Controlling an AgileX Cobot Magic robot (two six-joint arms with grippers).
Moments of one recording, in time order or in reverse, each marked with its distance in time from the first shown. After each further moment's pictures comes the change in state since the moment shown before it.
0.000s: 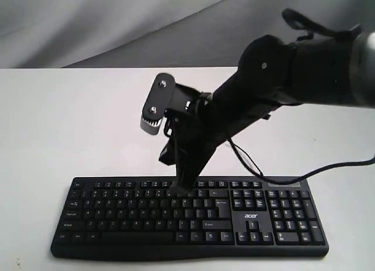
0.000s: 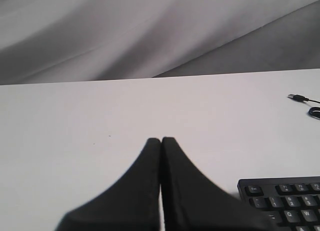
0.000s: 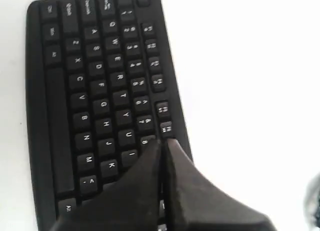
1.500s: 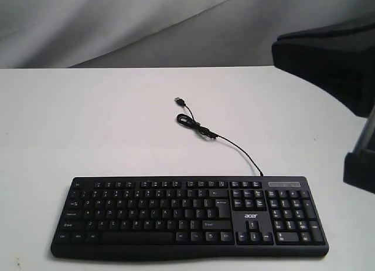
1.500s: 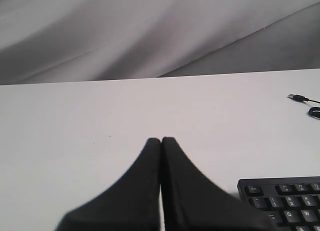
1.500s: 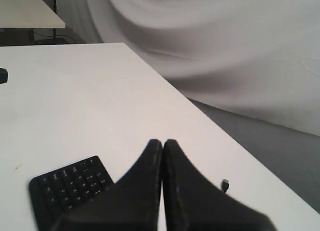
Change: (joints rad) left arm 0.000 0.000 0.000 0.000 0.000 0.000; right arm 0.000 -0.958 0.382 -0.024 -0.234 0.320
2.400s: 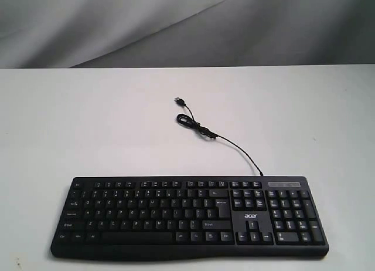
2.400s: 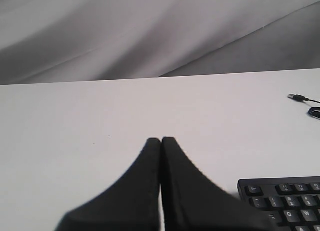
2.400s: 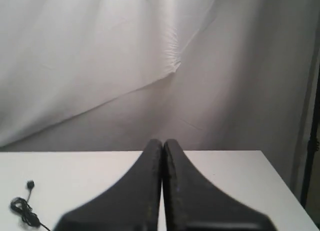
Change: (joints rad) left arm 0.000 0.000 0.000 0.000 0.000 0.000; right arm -0.703 -0.695 0.570 -0.363 -0.186 0.605
